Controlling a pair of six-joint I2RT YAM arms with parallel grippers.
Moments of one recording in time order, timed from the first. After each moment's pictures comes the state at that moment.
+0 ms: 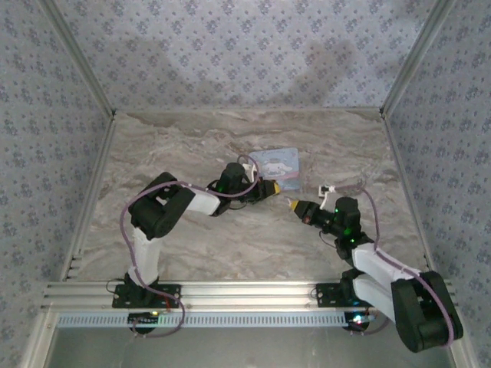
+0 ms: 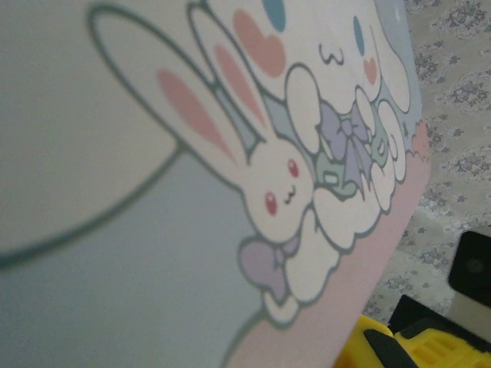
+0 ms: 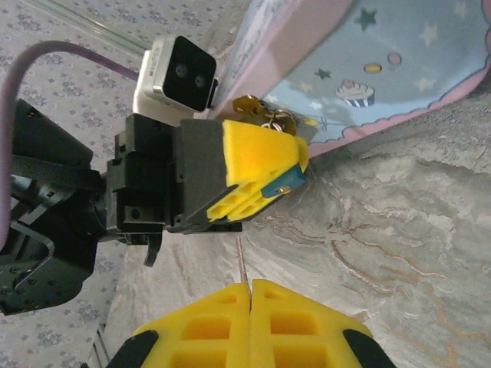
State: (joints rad) left arm -0.73 2.04 0.98 0.70 0.56 -1.09; right arm 0.27 1.01 0.14 0.52 -0.55 0.84
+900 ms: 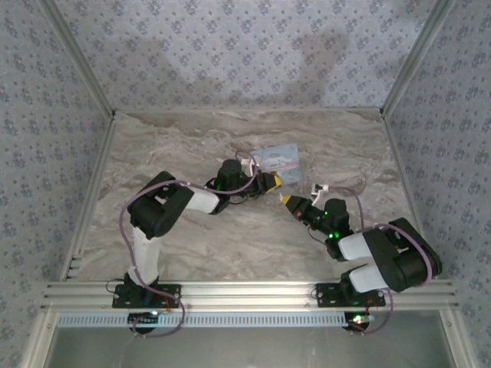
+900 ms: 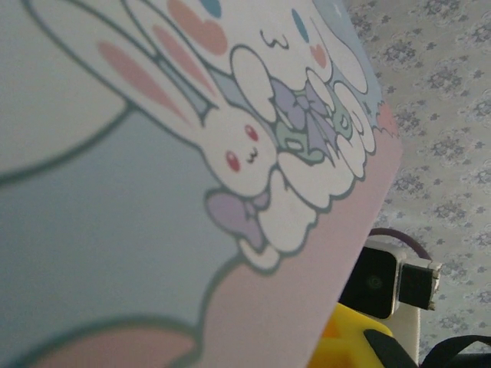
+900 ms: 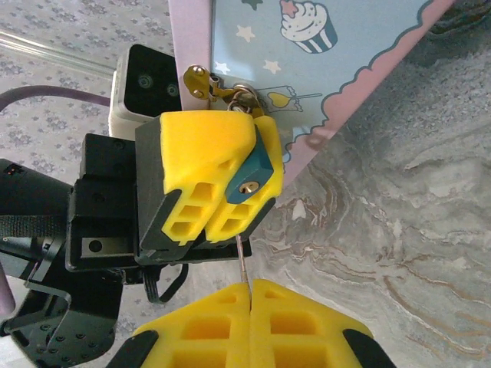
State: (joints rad) left arm -0.72 2.04 0.99 0.83 0.59 -1.22; right arm 0.37 1.41 0.12 1.09 -0.45 1.11
